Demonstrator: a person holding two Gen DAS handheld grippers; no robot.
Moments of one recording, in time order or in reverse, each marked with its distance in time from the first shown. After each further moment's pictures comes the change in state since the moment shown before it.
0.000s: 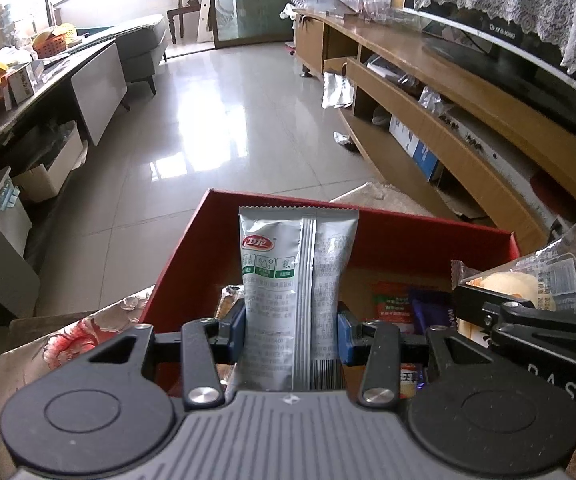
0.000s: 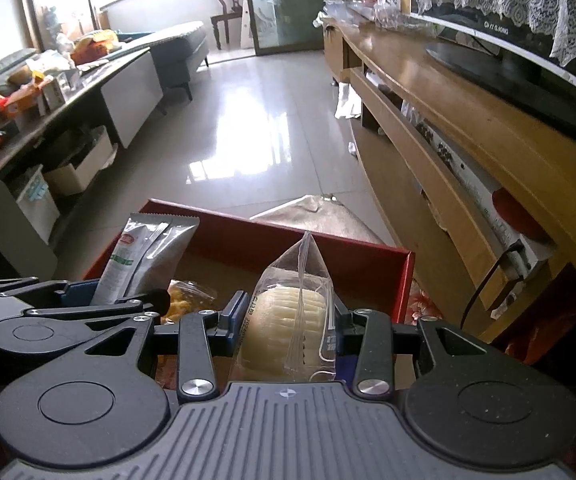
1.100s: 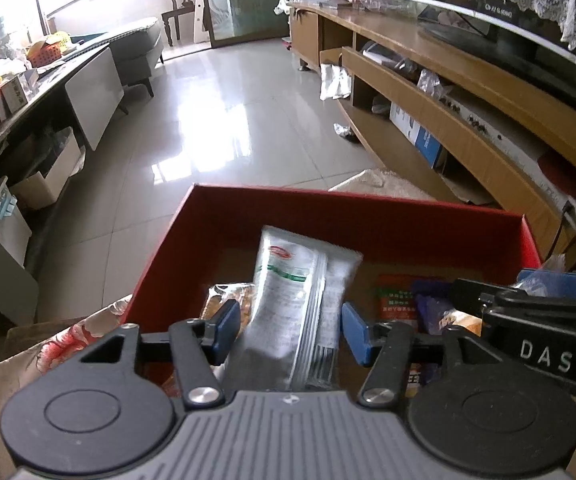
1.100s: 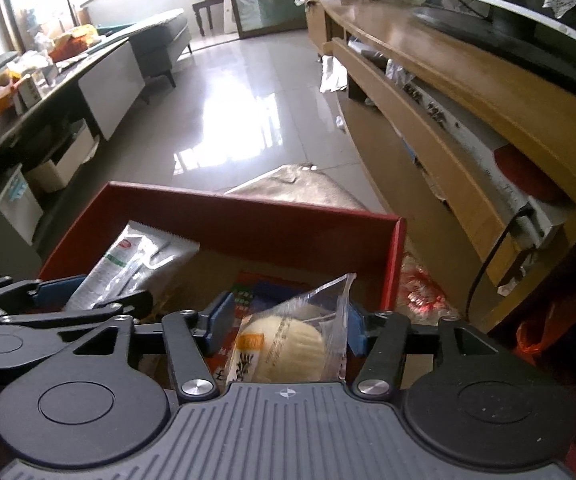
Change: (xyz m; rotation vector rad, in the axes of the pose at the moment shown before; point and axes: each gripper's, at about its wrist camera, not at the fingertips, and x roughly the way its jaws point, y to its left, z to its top) left arm 0.014 -0.012 -0.001 0.037 0.001 0.023; right arm 0.028 -0.019 -0.007 0.068 0.043 -0.008
